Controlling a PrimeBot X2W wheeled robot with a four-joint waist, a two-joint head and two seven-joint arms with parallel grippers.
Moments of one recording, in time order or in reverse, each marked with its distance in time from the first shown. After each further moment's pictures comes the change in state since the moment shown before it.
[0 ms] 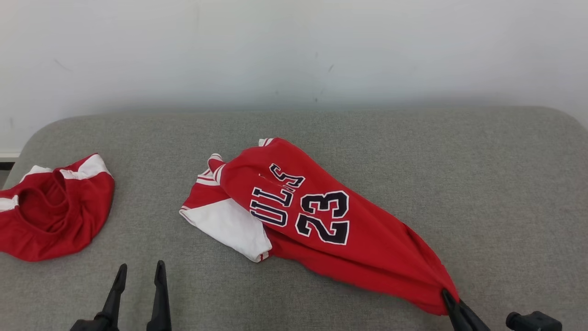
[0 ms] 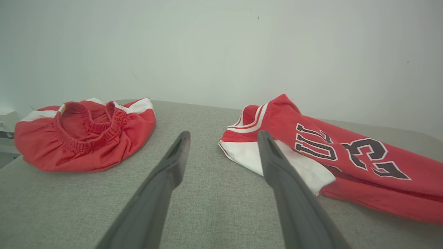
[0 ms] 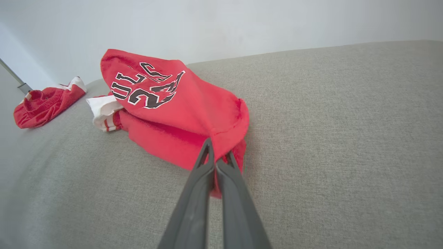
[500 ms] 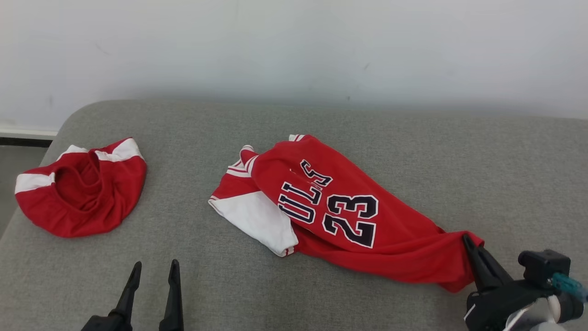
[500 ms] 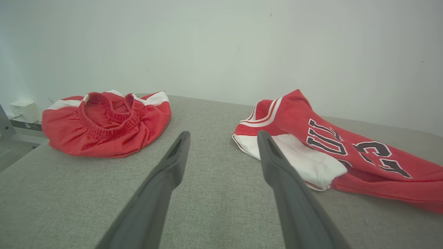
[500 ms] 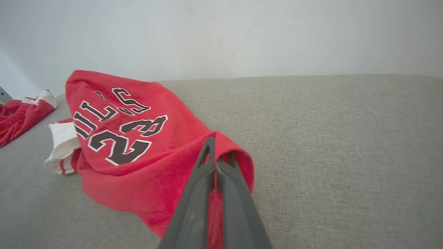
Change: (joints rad) left arm -0.011 0.001 -0.044 0.013 -0.003 -0.001 0.000; right arm -0.245 0.003 -0.076 0.197 -0.011 0.000 0.053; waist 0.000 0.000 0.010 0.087
